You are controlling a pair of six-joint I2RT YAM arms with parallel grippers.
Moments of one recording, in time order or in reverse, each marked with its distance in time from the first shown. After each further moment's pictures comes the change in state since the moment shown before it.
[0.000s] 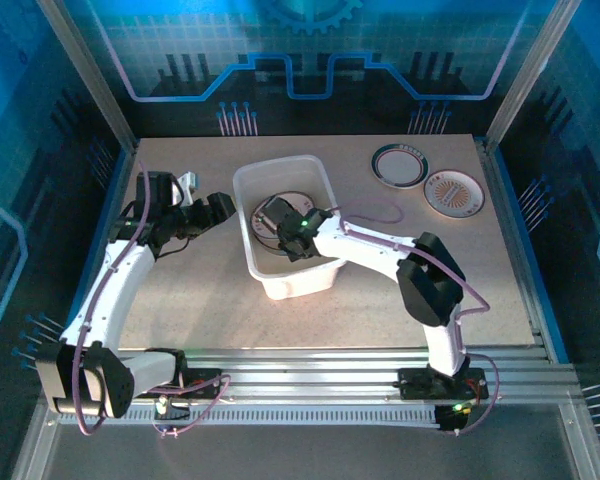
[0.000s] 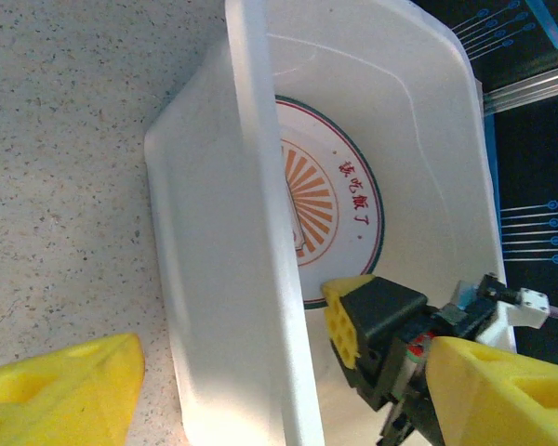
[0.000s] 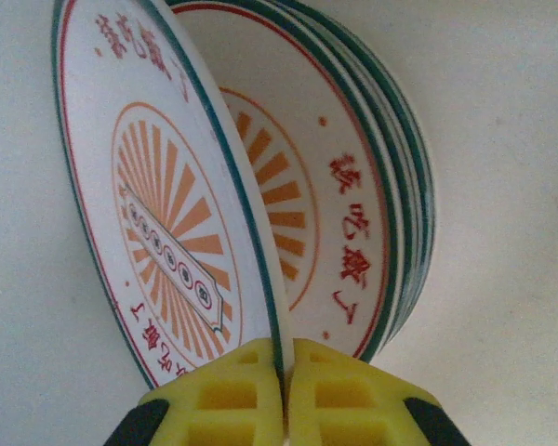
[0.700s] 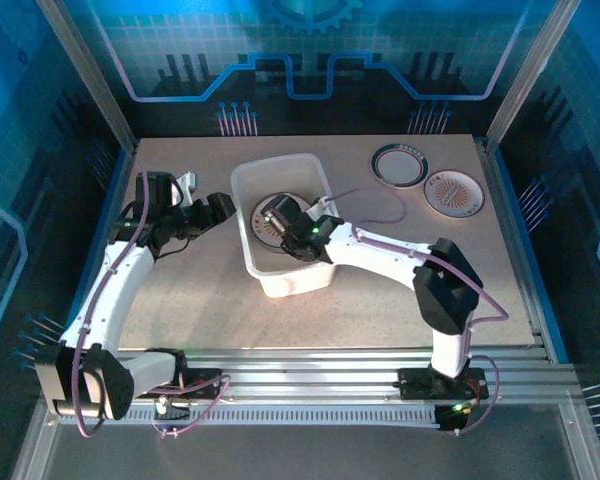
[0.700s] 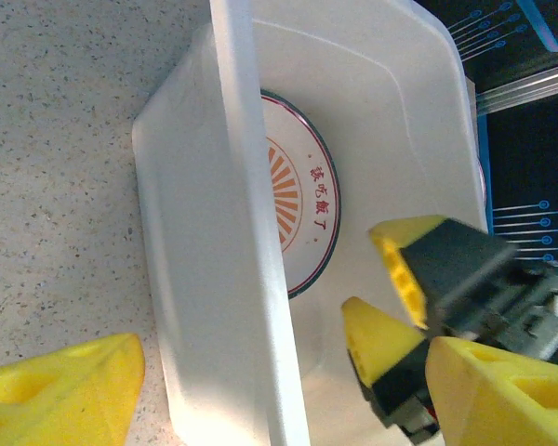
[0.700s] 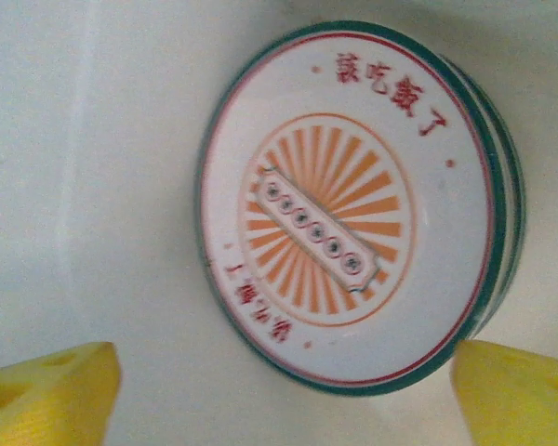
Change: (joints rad) left arm 0.000 -0.005 -0.002 0.000 0.009 -0.016; right arm 0.008 -0.141 -0.130 0.232 0.065 -0.314
